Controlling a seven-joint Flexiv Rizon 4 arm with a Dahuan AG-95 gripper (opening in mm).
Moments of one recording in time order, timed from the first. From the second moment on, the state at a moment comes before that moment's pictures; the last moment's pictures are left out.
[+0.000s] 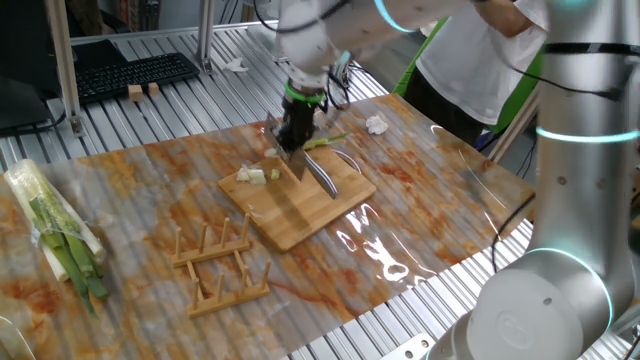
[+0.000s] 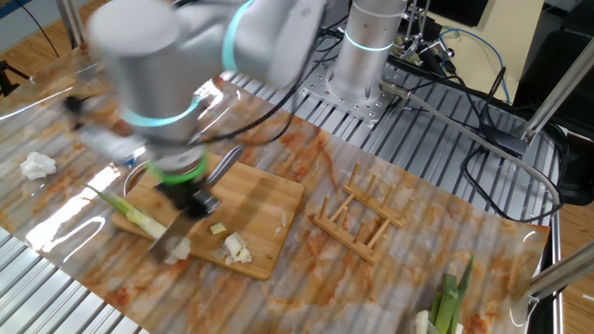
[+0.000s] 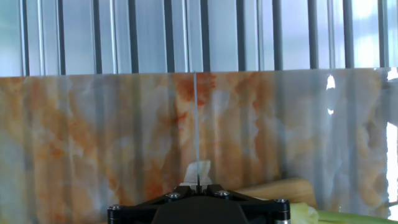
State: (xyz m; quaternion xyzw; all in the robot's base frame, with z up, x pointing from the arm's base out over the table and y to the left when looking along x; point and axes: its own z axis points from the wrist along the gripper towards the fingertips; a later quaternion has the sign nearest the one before) arm 0.588 -0.070 0.046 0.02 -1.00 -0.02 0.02
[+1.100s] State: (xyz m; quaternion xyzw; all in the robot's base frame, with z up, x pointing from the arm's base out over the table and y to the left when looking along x) arm 0.580 -0.079 0.071 0.05 -1.00 -0.02 0.03
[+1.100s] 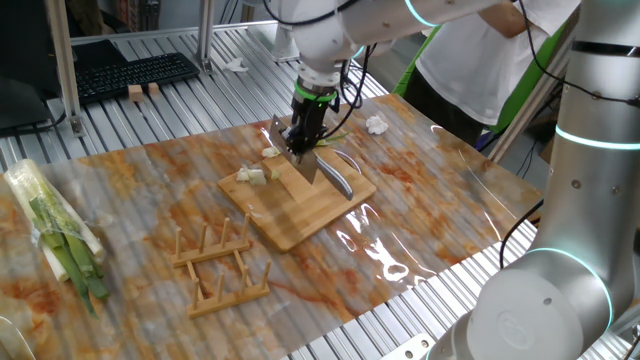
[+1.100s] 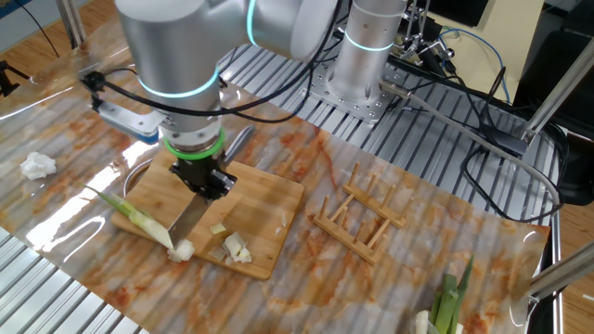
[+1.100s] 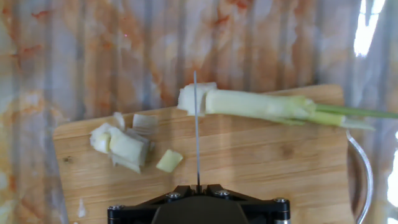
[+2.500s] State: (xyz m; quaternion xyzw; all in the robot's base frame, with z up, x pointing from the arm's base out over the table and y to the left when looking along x) arm 0.580 -0.091 0.077 0.05 -1.00 -0.01 0.02
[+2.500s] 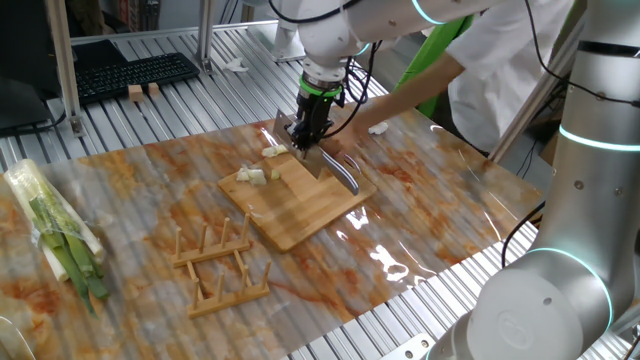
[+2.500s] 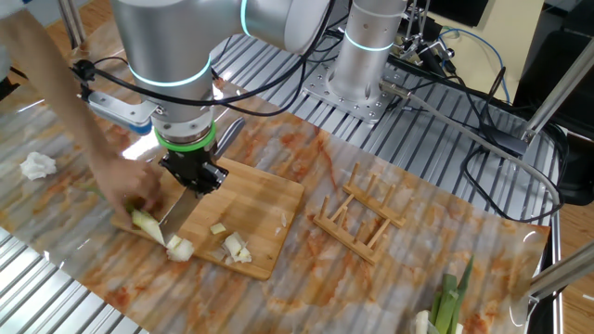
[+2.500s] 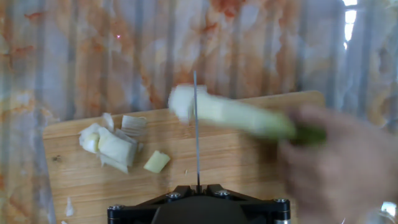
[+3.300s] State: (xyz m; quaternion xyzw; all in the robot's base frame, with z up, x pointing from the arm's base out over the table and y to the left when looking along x) arm 0.575 -0.082 0.083 0.05 -1.00 -0.01 0.02
